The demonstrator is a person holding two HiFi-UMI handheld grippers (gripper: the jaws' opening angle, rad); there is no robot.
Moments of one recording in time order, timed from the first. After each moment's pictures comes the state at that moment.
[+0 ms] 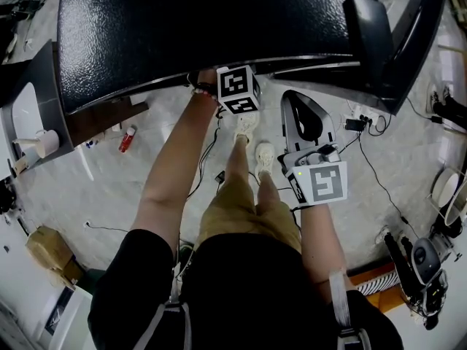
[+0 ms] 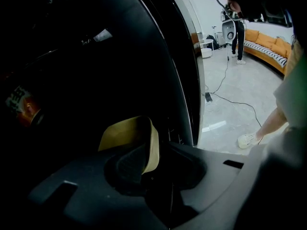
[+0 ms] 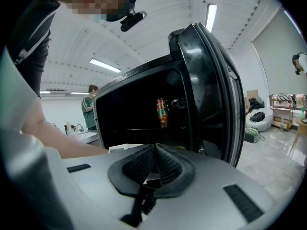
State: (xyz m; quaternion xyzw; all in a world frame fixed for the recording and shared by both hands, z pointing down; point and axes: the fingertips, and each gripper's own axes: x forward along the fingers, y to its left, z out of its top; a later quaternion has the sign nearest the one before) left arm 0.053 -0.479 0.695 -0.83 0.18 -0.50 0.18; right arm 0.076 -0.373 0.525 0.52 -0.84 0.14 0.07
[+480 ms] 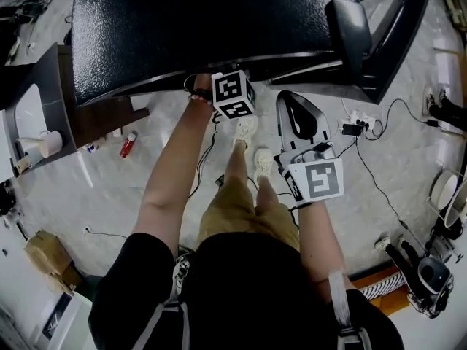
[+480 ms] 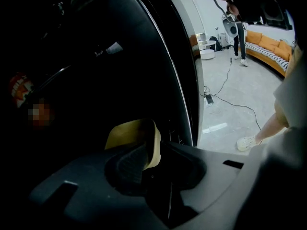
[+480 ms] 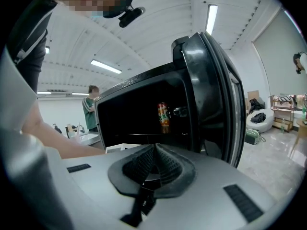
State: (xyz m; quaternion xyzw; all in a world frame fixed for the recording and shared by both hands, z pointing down) left arm 0.044 -0.473 0.670 -0.83 0.20 -0.50 0.17; right arm 0.072 -0.370 0.501 0.52 -0.84 0.14 0.07
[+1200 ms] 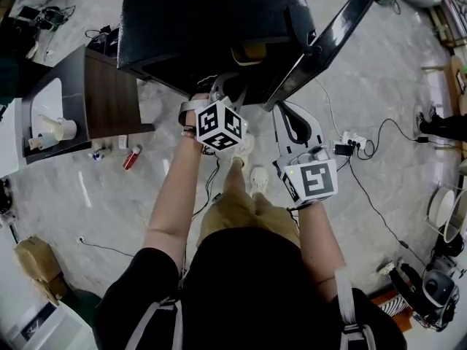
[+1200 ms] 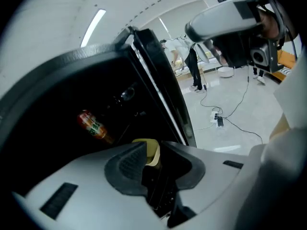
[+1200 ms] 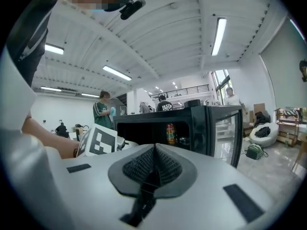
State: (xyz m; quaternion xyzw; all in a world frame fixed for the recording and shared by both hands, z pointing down) left arm 0.036 -0.361 0.515 -0.85 0.30 -0.42 0.14; right arm 0.092 -0.282 0.401 0.50 -0.86 0.08 0.05
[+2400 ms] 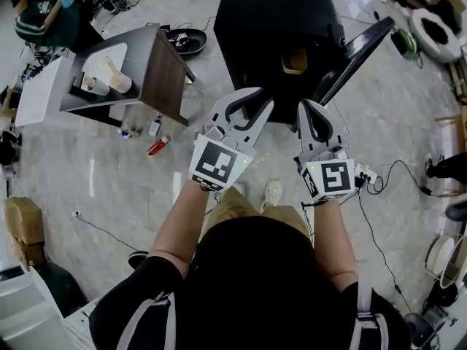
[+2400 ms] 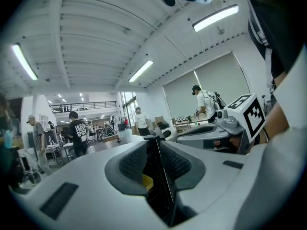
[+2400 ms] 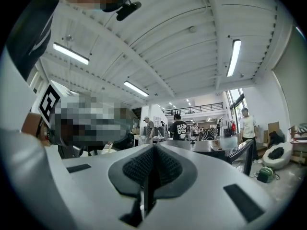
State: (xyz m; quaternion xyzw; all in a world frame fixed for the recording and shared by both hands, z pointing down) left arm -0.041 -0.103 0.228 -0.89 0.43 -0.12 0.08; right arm 0.026 -0.111 0.255 0.45 -0.89 -0.02 -0.01
